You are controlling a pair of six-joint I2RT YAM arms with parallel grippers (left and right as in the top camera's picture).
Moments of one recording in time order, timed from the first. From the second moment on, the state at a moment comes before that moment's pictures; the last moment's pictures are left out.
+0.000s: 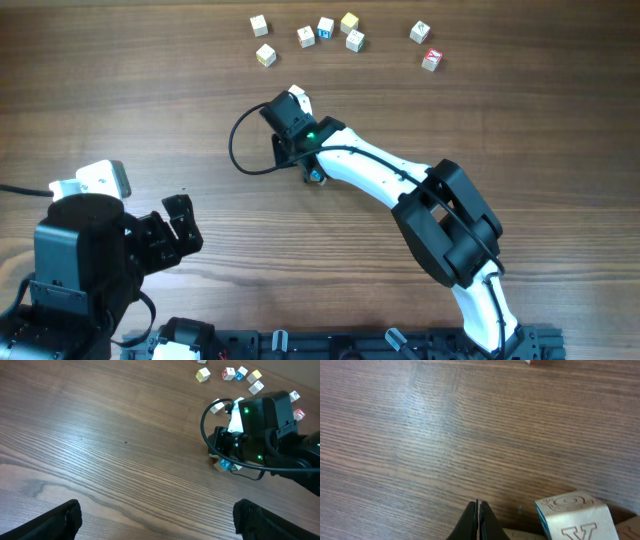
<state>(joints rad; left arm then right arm) -0.22 0.85 1.47 -1.47 -0.20 -0.49 0.76 2.19 1.59 -0.49 0.11 0.53</state>
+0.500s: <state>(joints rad) -0.22 0.85 1.47 -1.47 -0.20 -0.49 0.76 2.08 1.67 -0.71 0.18 0.53</state>
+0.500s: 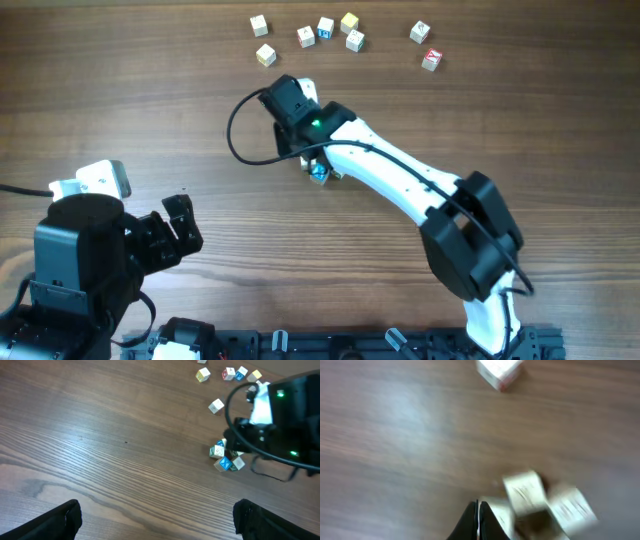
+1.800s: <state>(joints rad) -0.22 0.85 1.47 -1.47 -0.20 -0.49 0.71 2.04 1.49 -0.67 0.17 0.69</state>
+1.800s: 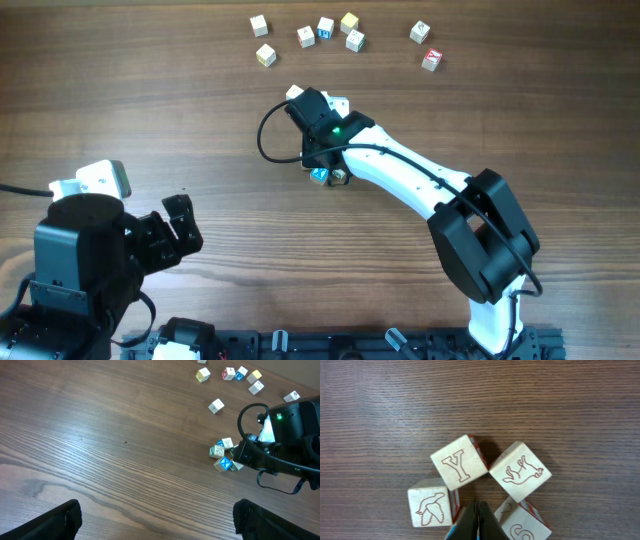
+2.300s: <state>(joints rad) -0.22 0.85 1.47 -1.47 -0.20 -0.49 0.71 2.06 1.48 -0.64 0.15 0.68</state>
